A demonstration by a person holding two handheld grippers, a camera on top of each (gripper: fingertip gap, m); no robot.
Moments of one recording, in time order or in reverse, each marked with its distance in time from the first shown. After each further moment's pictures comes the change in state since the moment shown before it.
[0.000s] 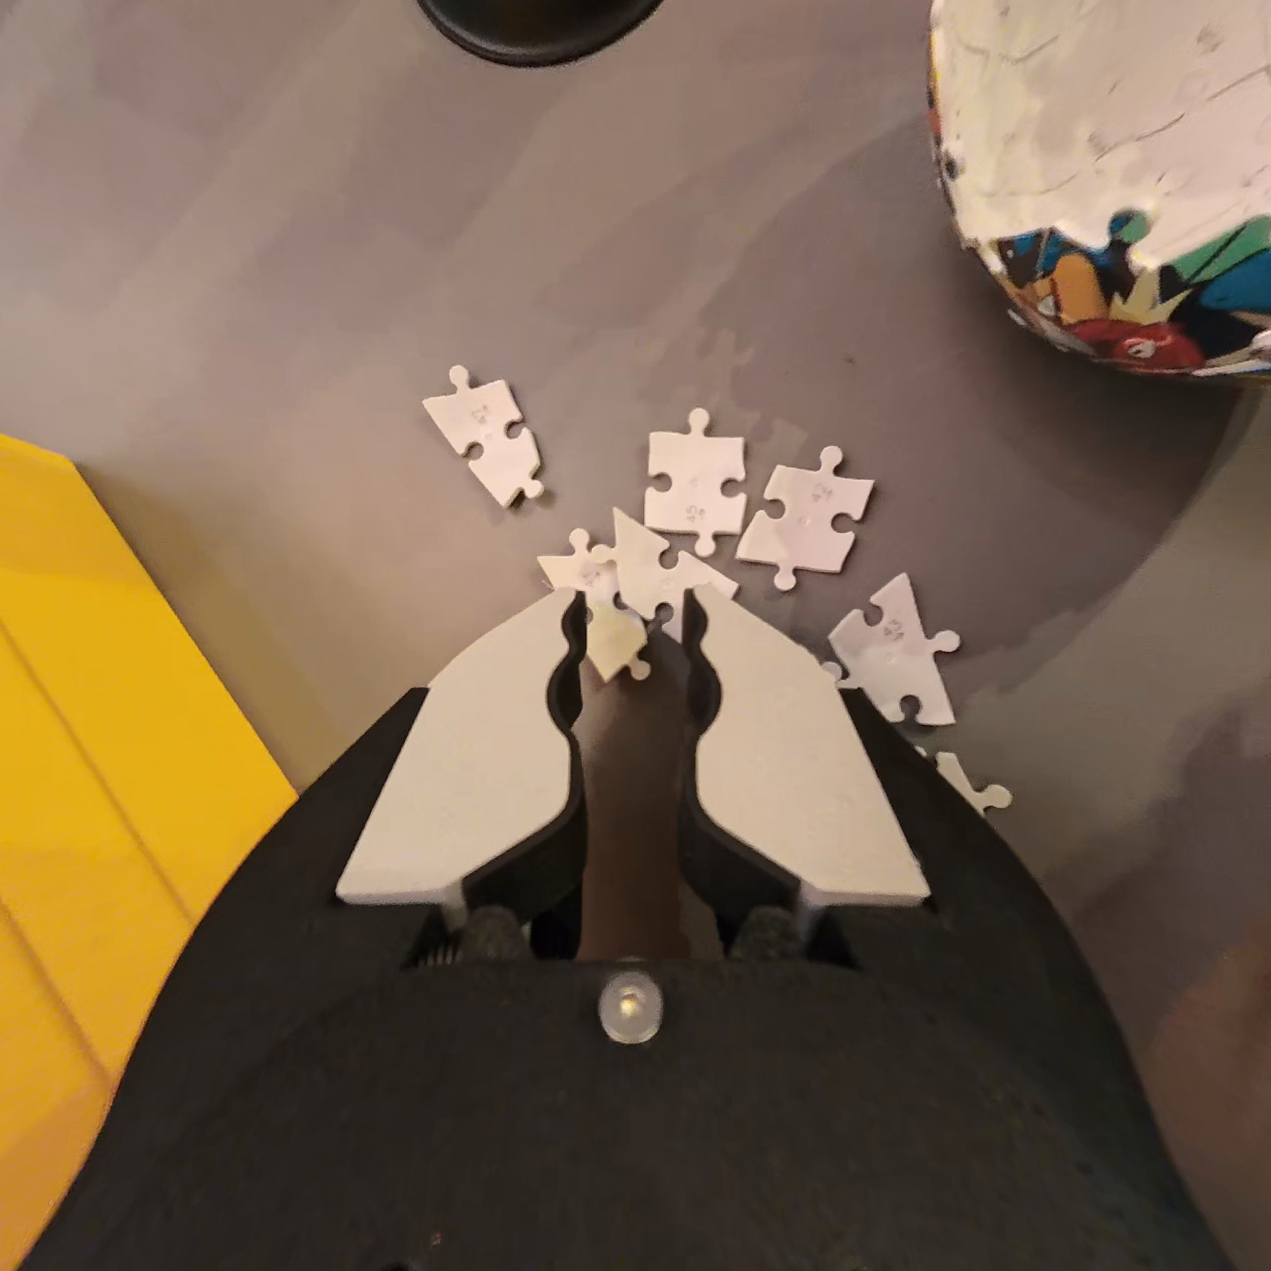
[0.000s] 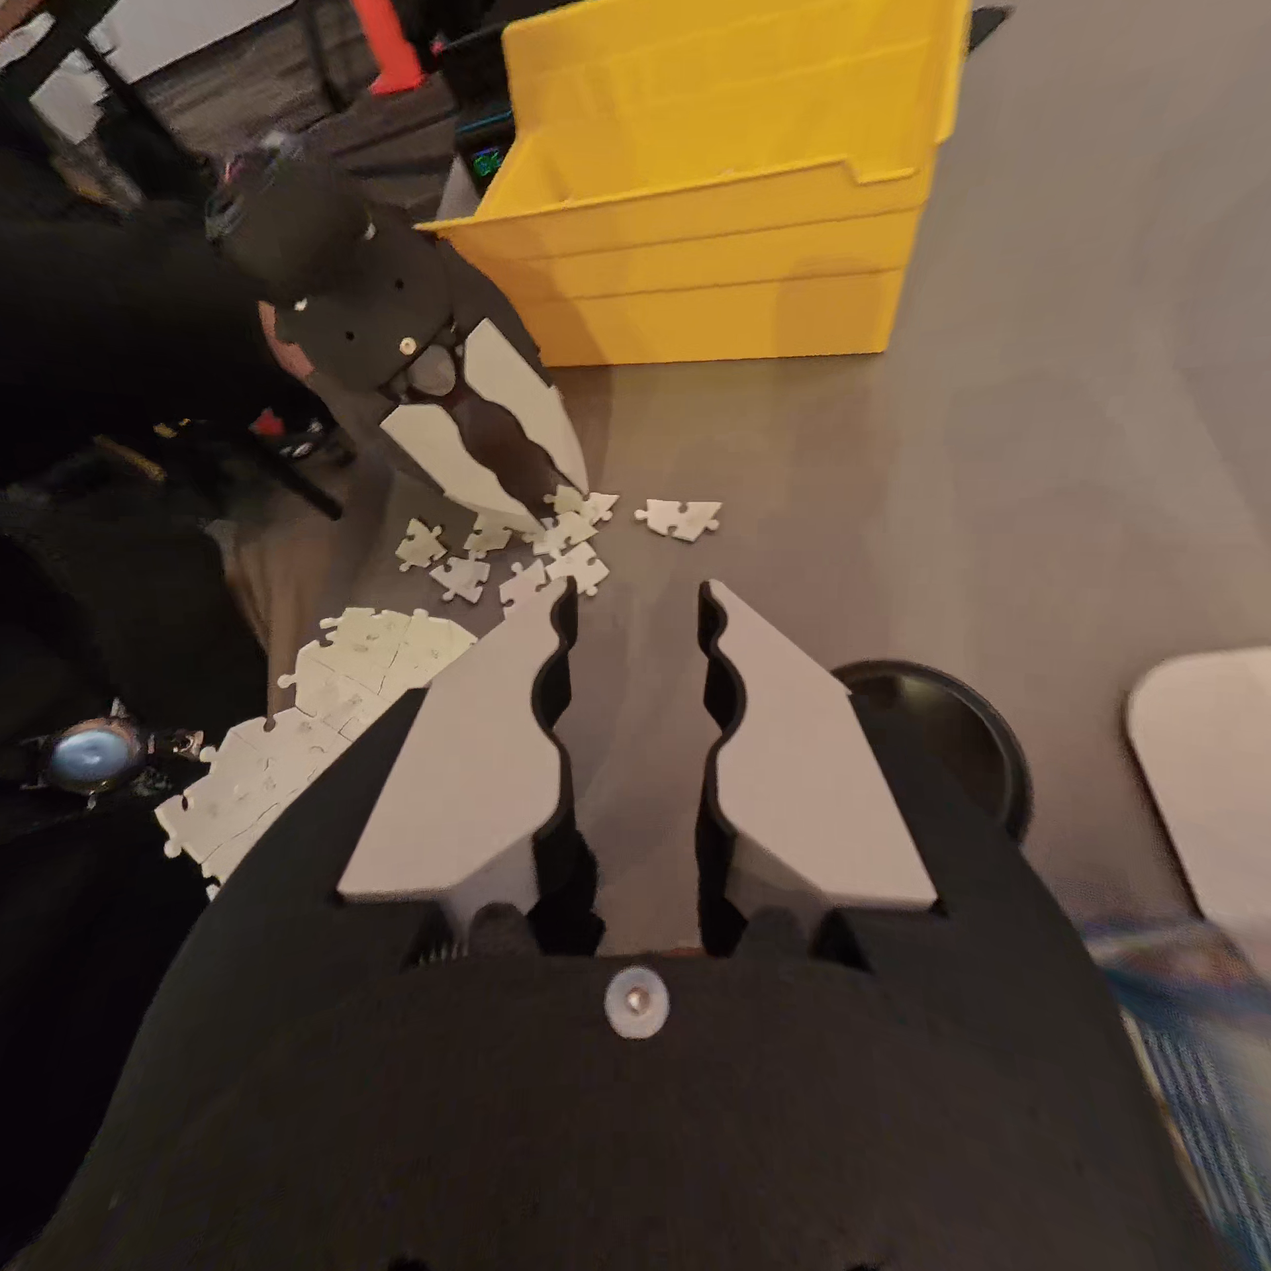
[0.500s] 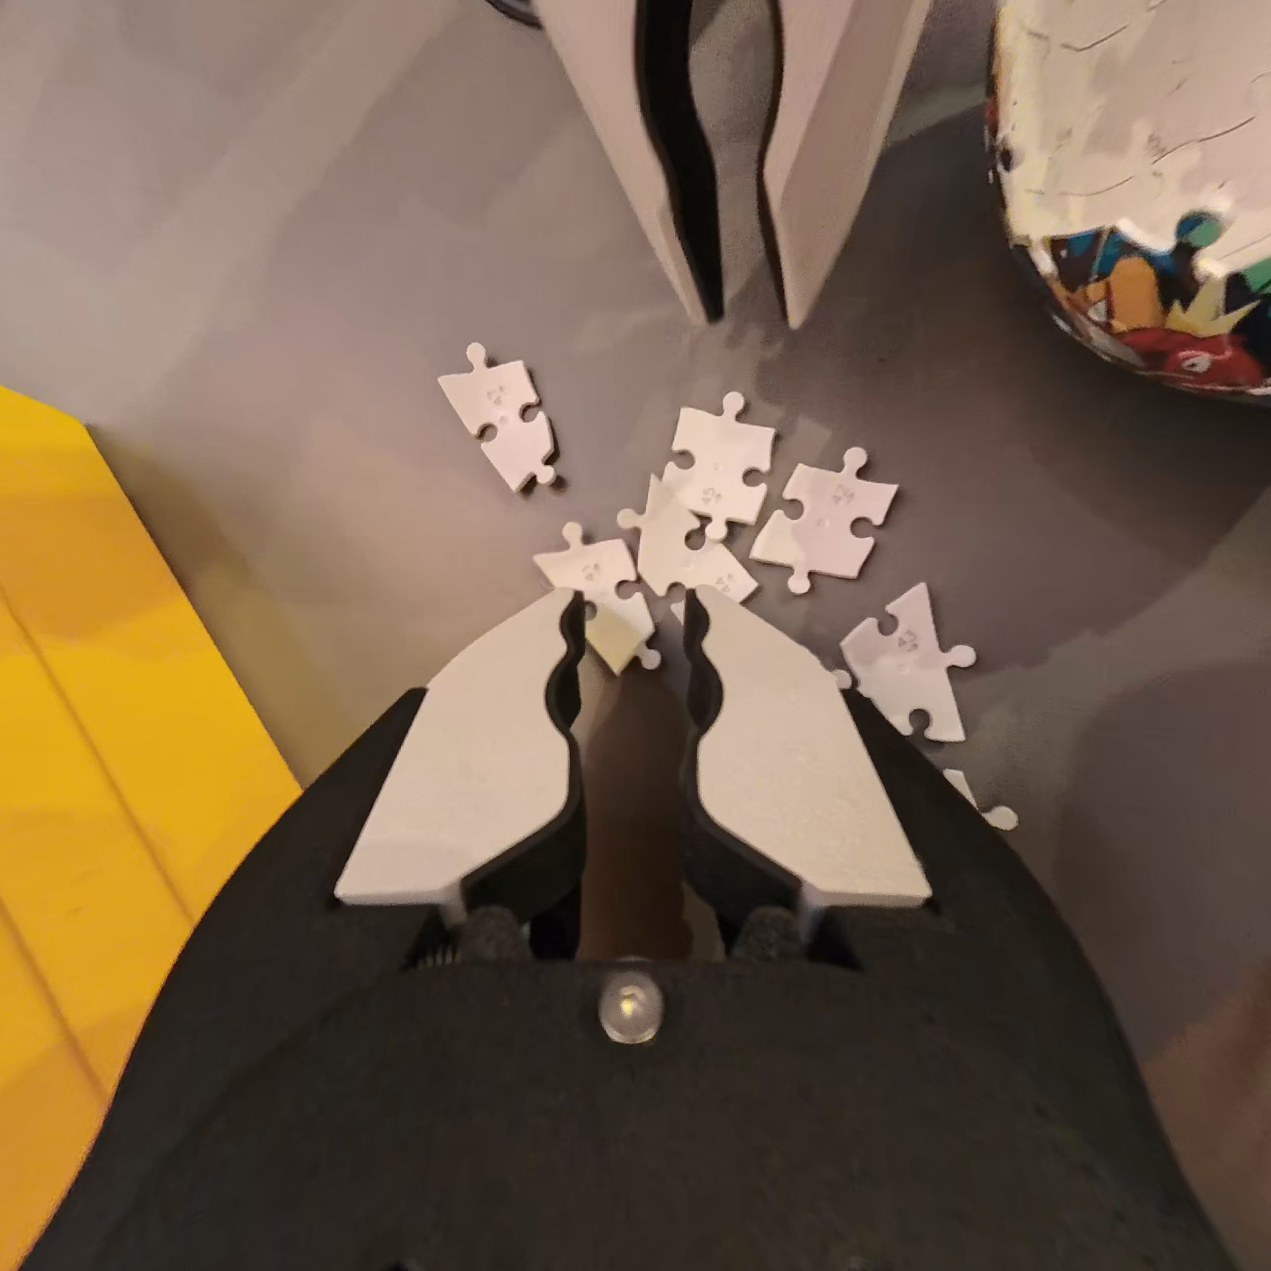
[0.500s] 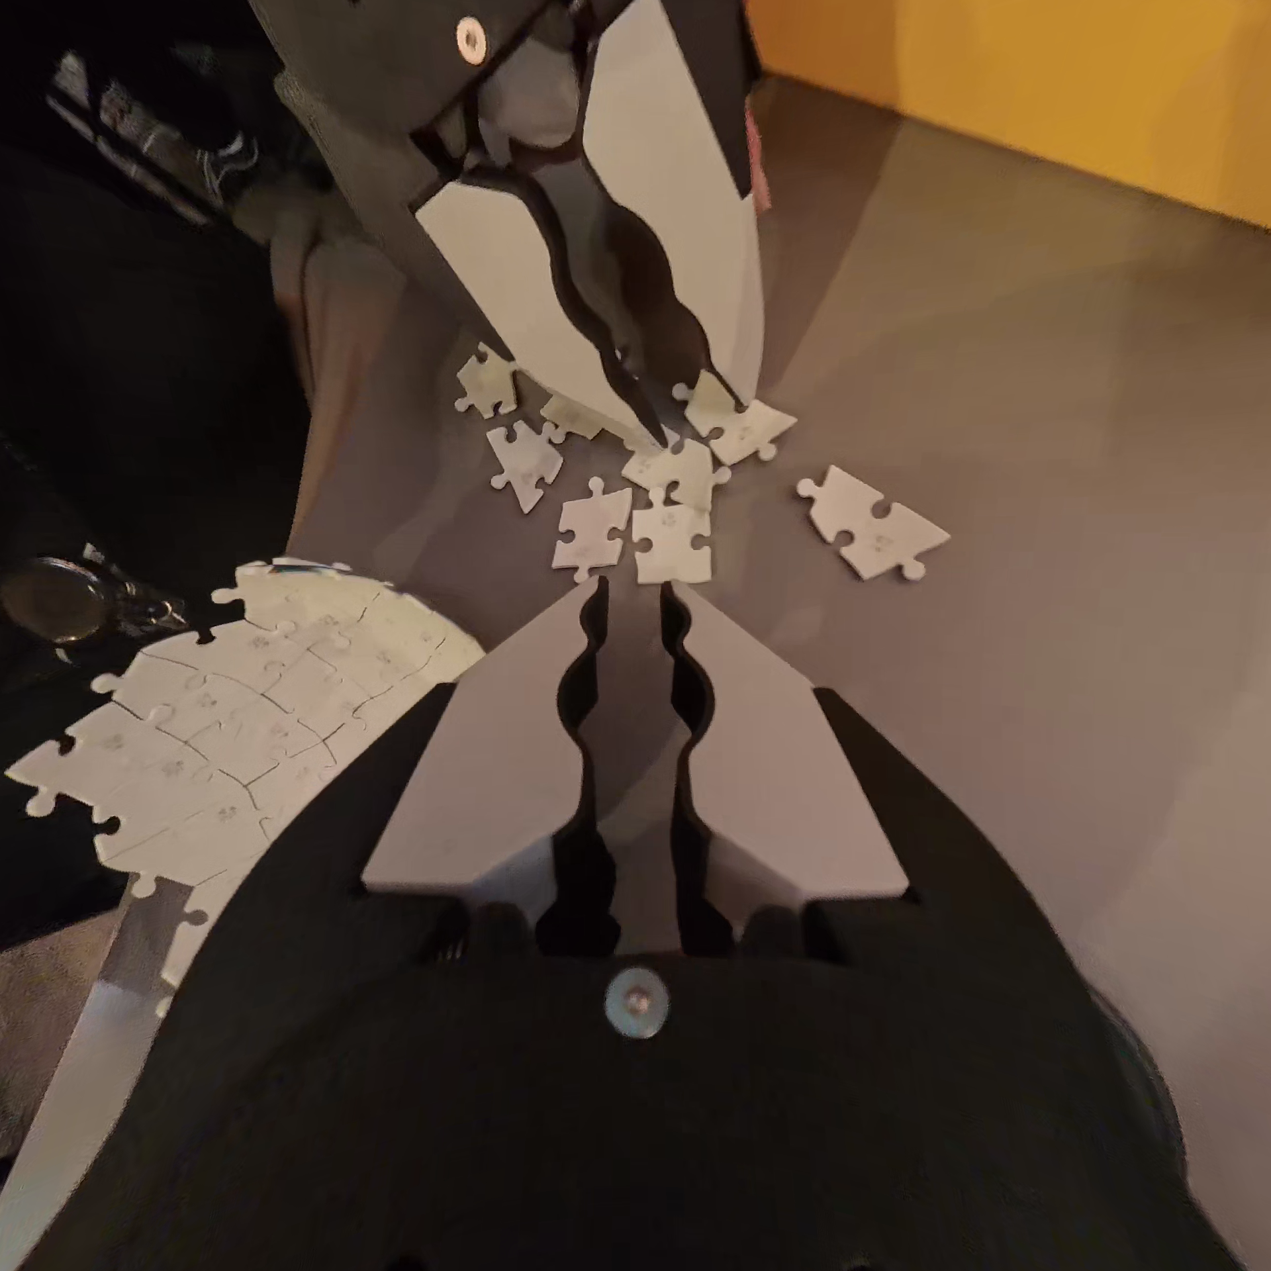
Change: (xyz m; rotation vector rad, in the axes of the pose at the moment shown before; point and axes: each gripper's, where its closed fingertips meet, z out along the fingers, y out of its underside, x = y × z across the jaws) left arm -0.002 0.003 0.002 -0.020 -0.040 -0.041; right arm -0.033 0.044 0.085 -0.434 -0.372 -0.211
